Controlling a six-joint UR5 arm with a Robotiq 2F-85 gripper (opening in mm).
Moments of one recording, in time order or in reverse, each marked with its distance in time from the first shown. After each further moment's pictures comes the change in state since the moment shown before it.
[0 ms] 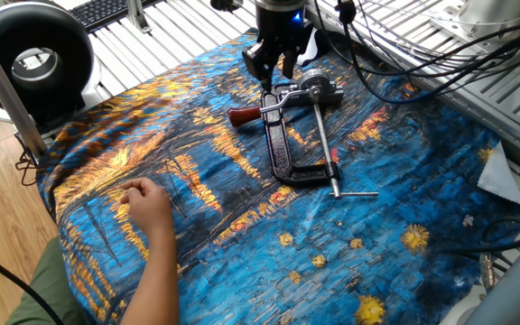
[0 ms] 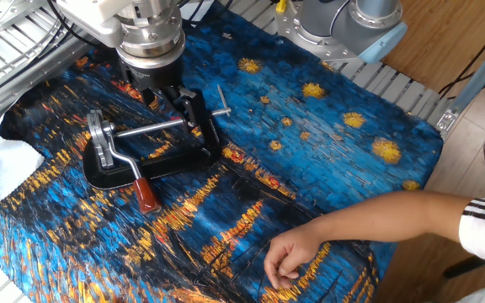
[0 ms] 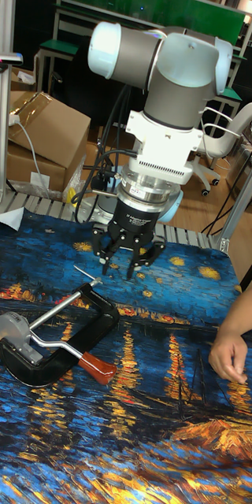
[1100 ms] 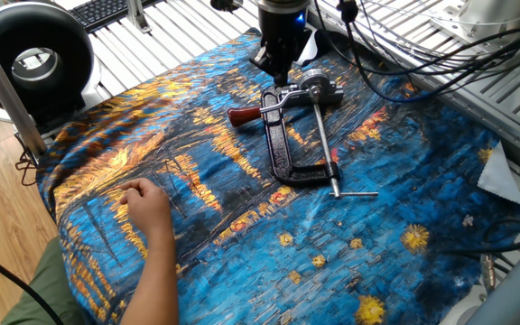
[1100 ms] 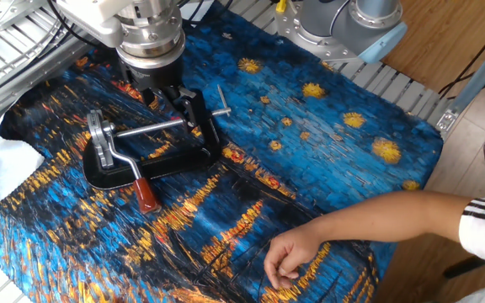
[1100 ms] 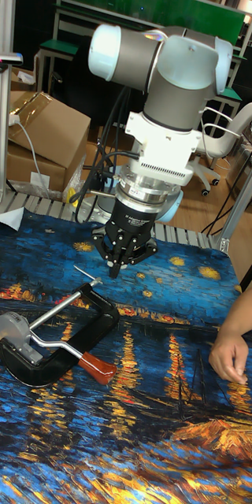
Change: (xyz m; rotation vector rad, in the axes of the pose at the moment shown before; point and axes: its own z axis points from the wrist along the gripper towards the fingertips) arm 0.003 -0.003 0.003 0.002 -0.004 -0.055
